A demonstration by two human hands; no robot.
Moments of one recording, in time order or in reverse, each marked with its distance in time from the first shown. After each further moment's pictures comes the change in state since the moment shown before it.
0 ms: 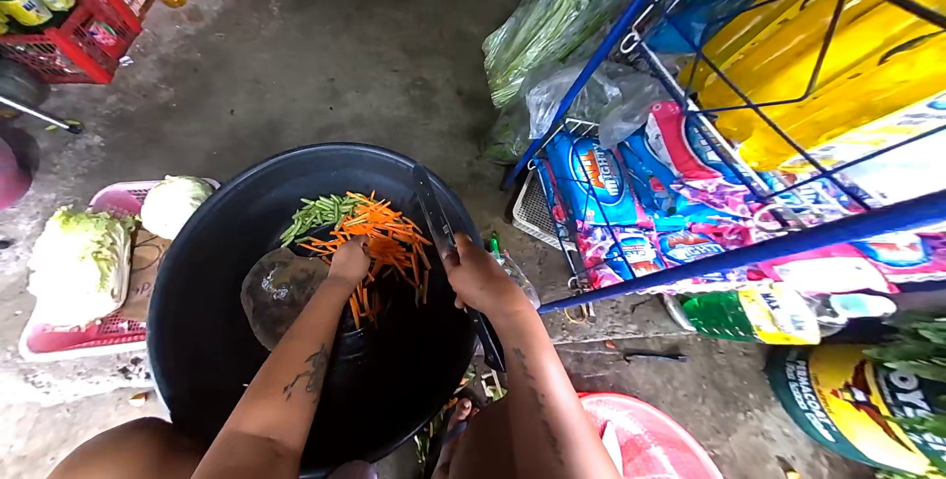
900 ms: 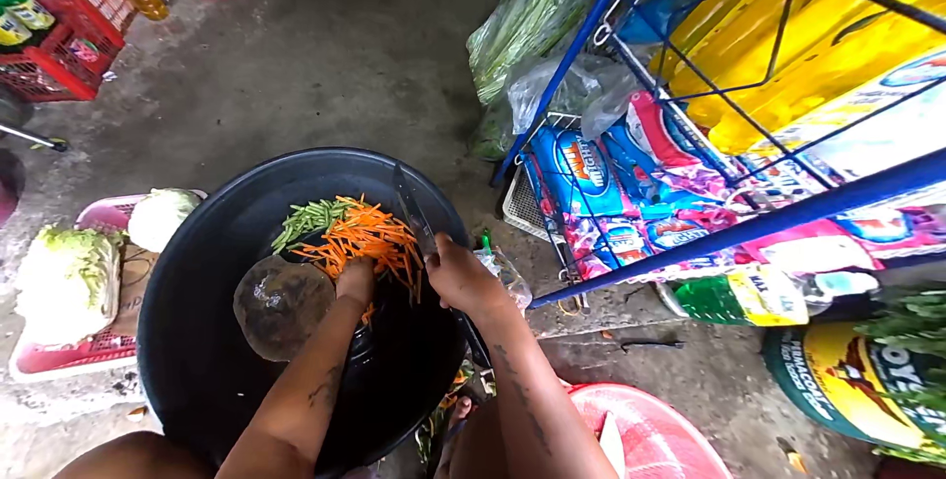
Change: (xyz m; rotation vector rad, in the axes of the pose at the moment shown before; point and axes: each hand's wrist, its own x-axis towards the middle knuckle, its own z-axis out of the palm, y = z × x) left_hand 0.000 0.002 0.057 0.207 0.010 -0.023; right_hand 0.001 0.001 0.002 -0.050 -0.026 -0.036
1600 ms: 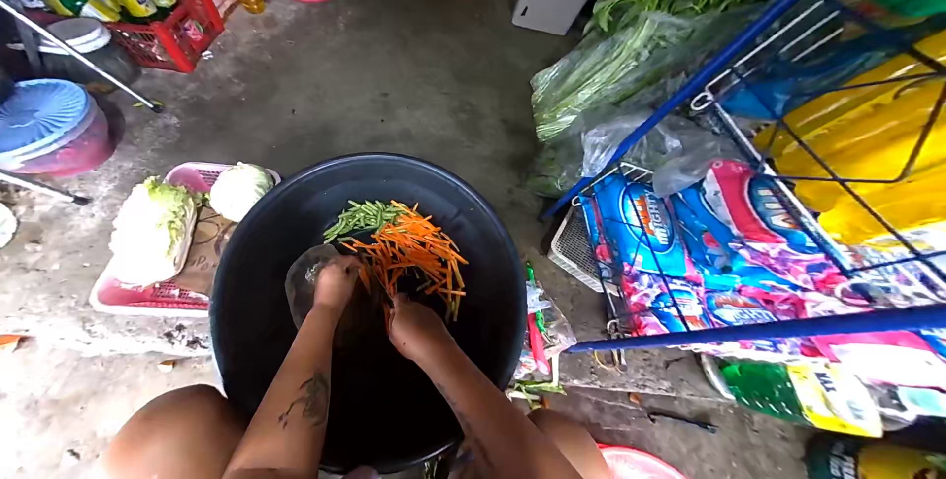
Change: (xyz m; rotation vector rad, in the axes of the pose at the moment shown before) left_hand -0.030 -0.132 -0.038 -0.418 0.312 0.013; right_hand 0.029 -0.064 0.140 -0.411 -0.209 -0.123
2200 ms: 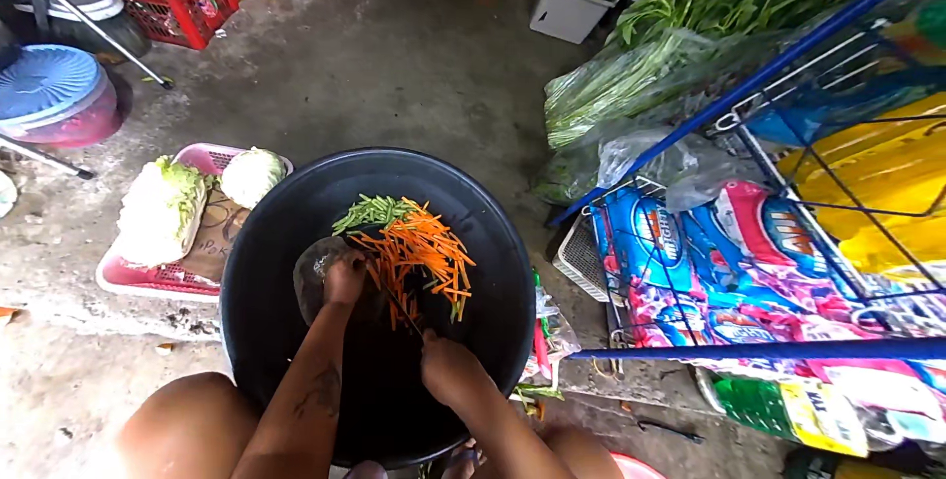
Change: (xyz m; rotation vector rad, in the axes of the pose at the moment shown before) left_hand -0.002 -0.004 0.010 -0.082 0.072 -0.085; right_hand -0.040 0.019 0.019 -0.092 -0.133 0.151
